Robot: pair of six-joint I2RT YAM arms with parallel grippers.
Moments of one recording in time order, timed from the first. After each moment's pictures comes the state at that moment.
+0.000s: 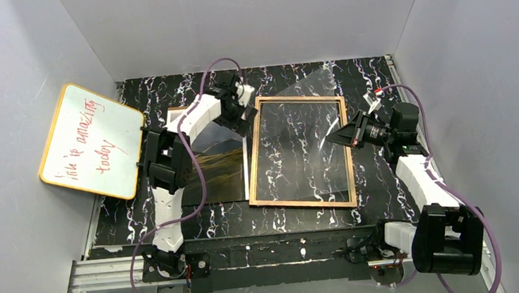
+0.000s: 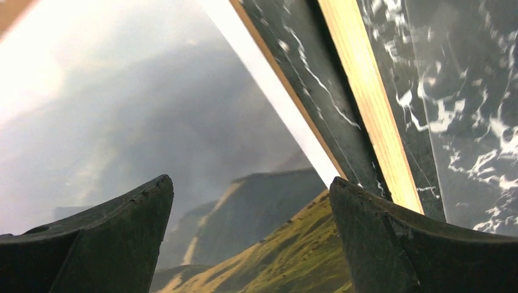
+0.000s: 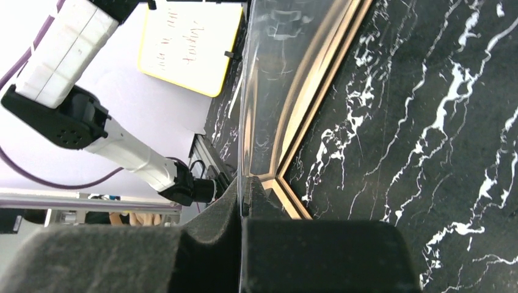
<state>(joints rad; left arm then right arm) -0.44 2.16 1.78 -0.80 0.00 0.20 -0.09 1.13 0.62 0.10 -1.11 0.70</state>
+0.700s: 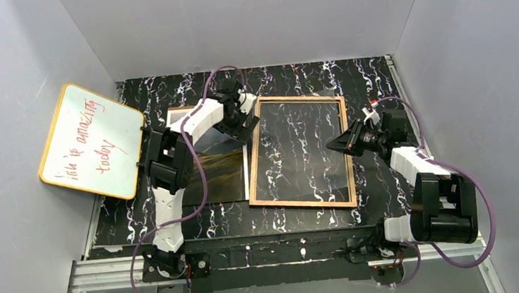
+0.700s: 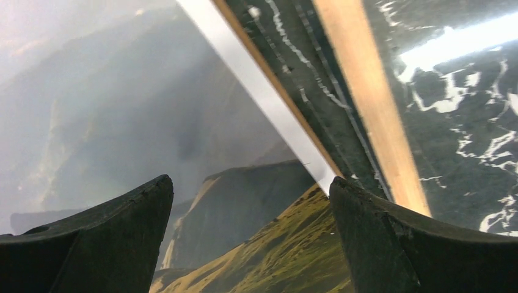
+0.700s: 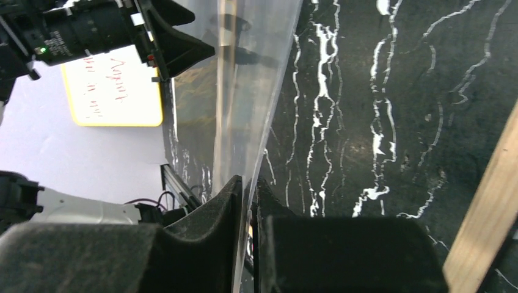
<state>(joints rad) -0.44 2.16 1.74 -0.80 0.03 0.20 -0.09 1.32 0.60 0.03 -0.90 0.65</state>
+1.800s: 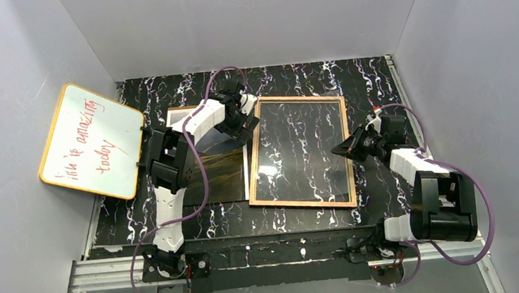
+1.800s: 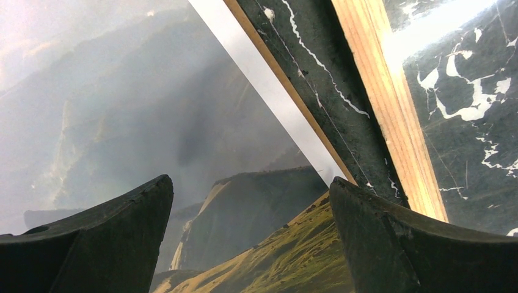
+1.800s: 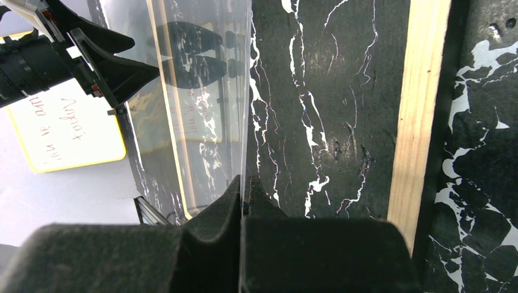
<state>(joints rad) -0.46 2.17 1.74 -0.78 -0.03 0.22 -0.09 1.34 0.58 -0.03 -0.71 0.63</state>
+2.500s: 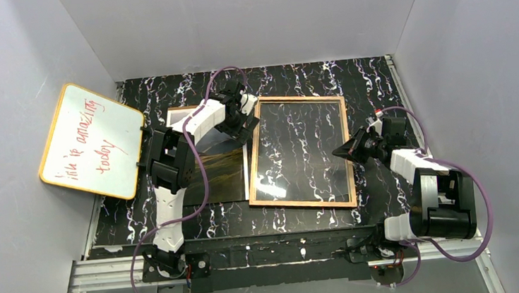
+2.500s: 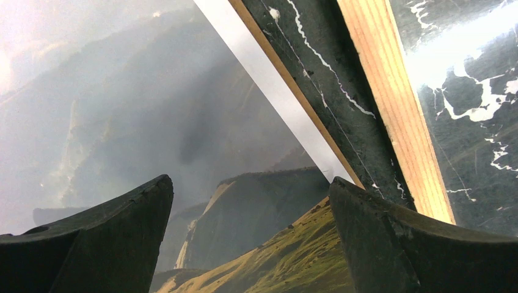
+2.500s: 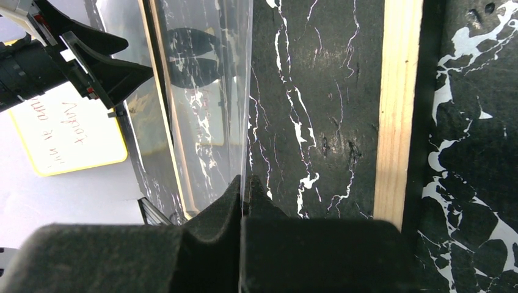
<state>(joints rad) -0.46 2.17 1.74 -0.78 -0.04 0.23 -0.11 1.36 0.56 -0.03 -0.72 0.63</state>
